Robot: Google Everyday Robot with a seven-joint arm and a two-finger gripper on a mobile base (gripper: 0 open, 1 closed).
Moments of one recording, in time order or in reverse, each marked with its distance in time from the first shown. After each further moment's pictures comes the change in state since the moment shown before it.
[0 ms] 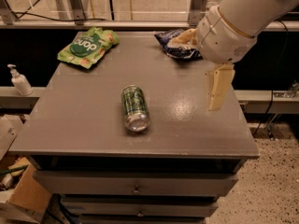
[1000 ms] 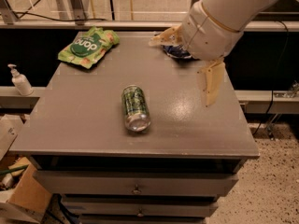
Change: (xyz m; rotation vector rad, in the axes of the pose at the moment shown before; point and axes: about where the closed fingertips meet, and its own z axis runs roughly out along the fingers) arm -0.028 -0.011 0.004 -0.015 0.021 -0.277
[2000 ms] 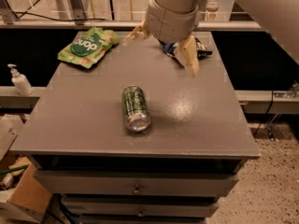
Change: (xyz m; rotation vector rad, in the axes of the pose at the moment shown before) arm 0.025 -0.063 0.027 -0.155 0.166 -0.400
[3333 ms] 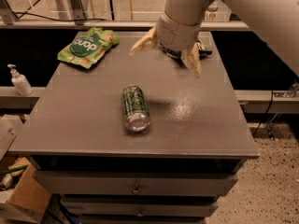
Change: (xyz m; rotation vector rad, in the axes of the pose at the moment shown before) arm 0.024 0.001 0.039 0.044 -0.053 -0.202
